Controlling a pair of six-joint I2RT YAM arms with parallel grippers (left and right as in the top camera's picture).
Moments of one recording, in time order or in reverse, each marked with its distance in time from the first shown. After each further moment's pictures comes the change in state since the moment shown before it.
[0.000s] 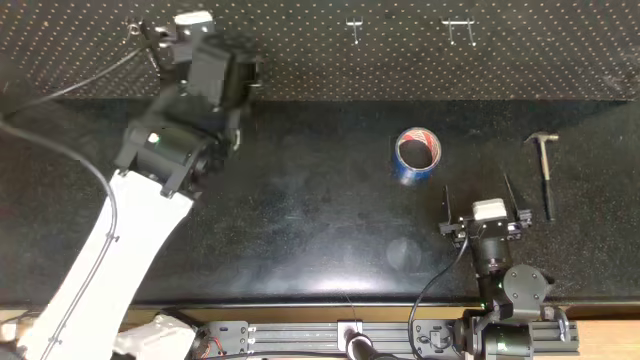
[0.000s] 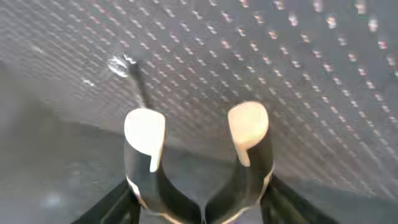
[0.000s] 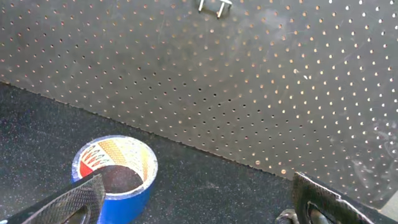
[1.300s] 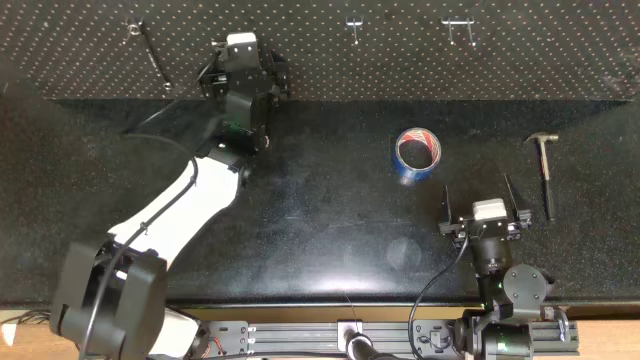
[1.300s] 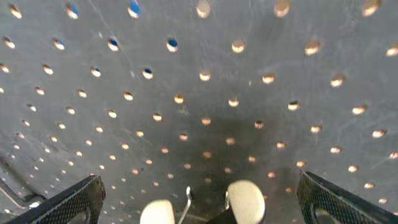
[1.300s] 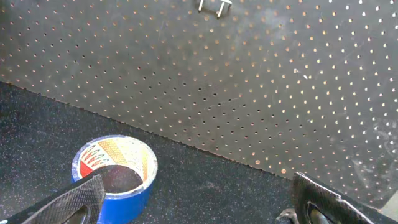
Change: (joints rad) left arm 0.051 0.226 -0.539 1.139 0.116 0.236; right arm 0.000 0.001 0.000 0.000 0.000 0.000
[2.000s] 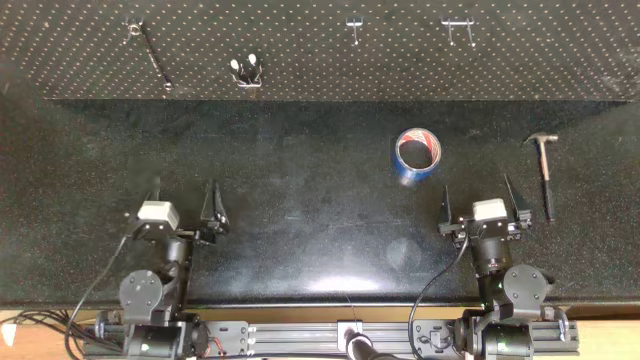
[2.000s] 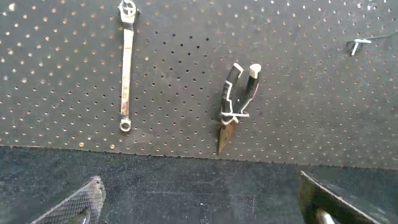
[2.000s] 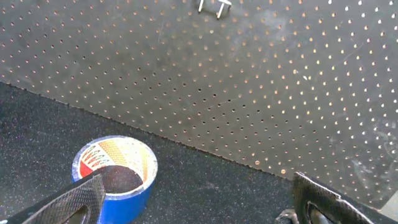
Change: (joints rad) left arm 0.328 -1.628 -0.962 -0.256 0.534 0.031; right arm 0.000 -0.001 0.002 -0.003 0.000 0.000
